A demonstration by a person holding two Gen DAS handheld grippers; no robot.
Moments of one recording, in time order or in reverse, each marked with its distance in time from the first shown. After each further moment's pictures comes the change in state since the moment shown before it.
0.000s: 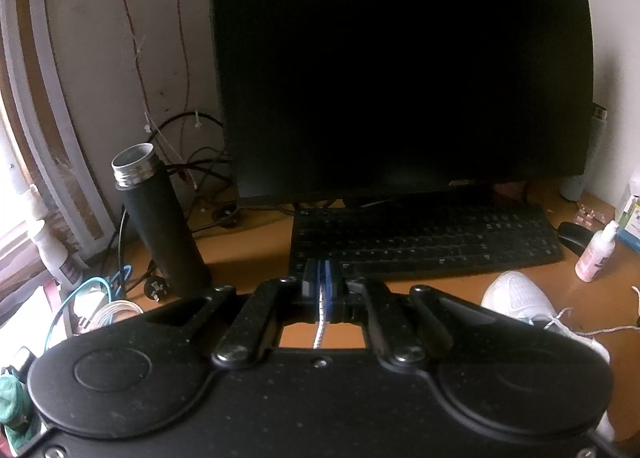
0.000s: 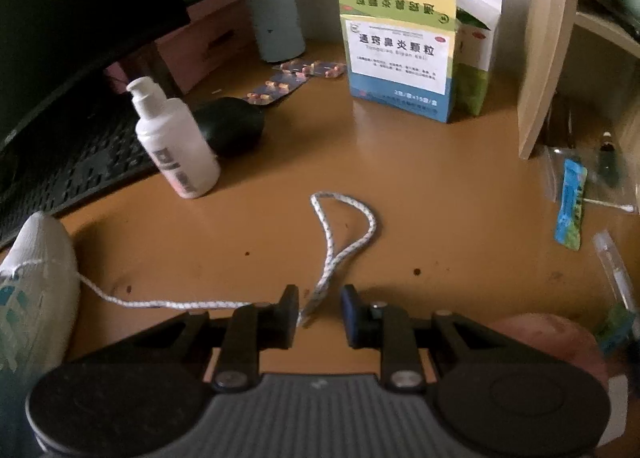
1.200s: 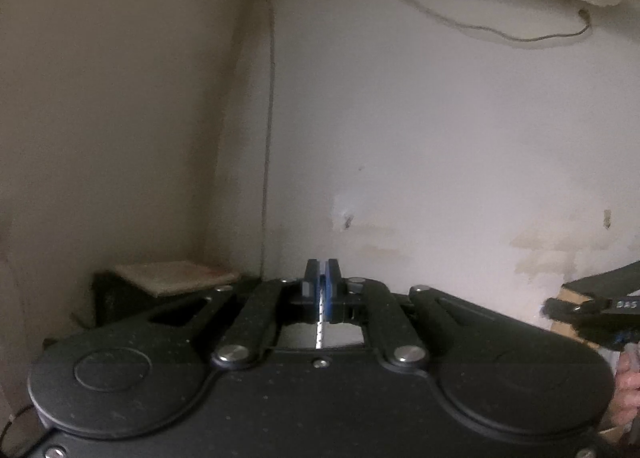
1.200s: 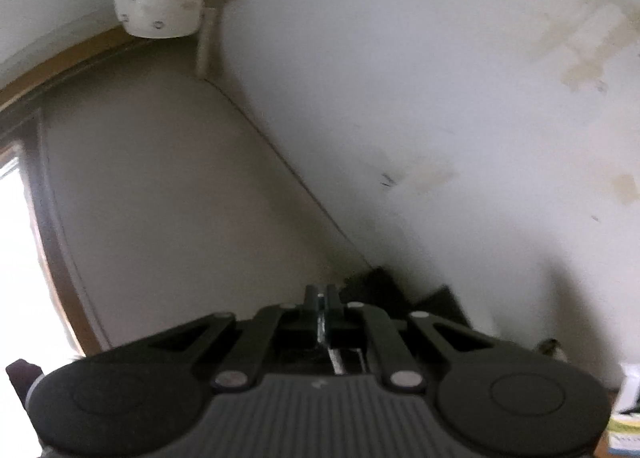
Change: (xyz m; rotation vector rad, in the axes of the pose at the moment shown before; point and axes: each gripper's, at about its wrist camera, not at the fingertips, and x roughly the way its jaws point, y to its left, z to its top) left arm -0.173 -0.037 0.255 -0.056 -0.689 -0.533; right arm -0.340 0.088 0.199 0.083 -0.777 0.793
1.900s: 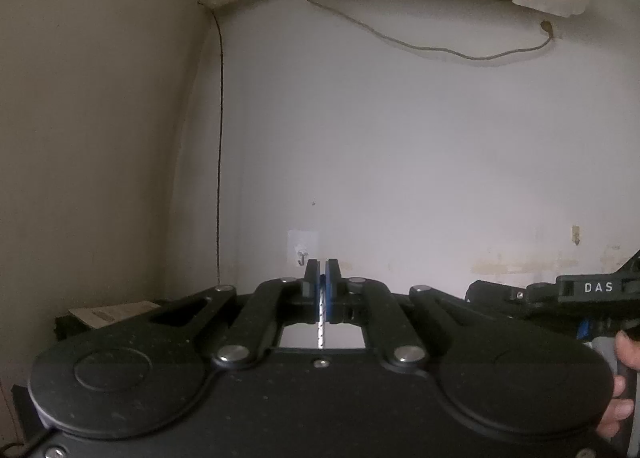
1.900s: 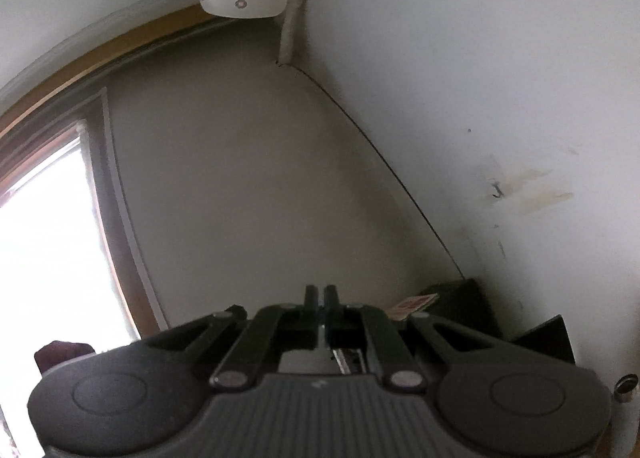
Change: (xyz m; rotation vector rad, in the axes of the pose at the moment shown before) left arm -0.019 -0.035 0.029 0.039 -0.060 -0.061; right arm 0.036 0.075 0.024 -0.074 0.053 0.177
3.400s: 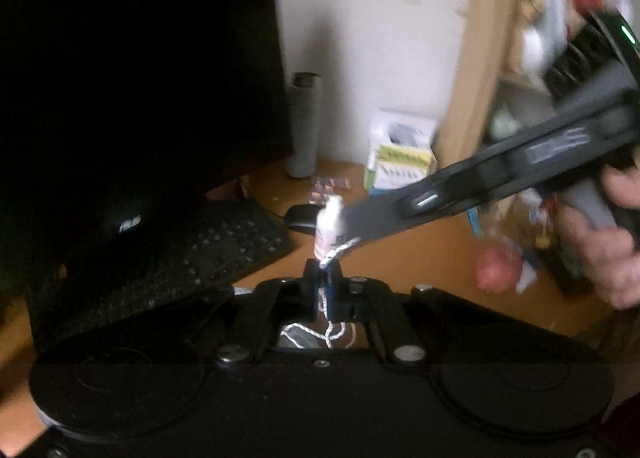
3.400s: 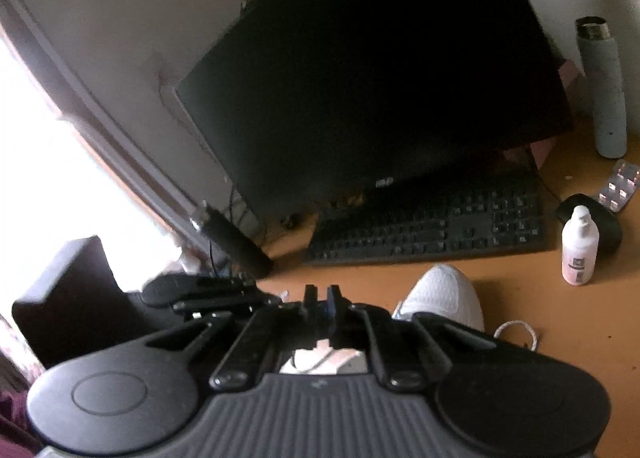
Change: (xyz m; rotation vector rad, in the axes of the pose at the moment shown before) left arm -0.012 -0.013 -0.331 -0.050 0.790 -0.163; right arm -0.031 -0.108 -0.266 0.238 0.674 -0.129
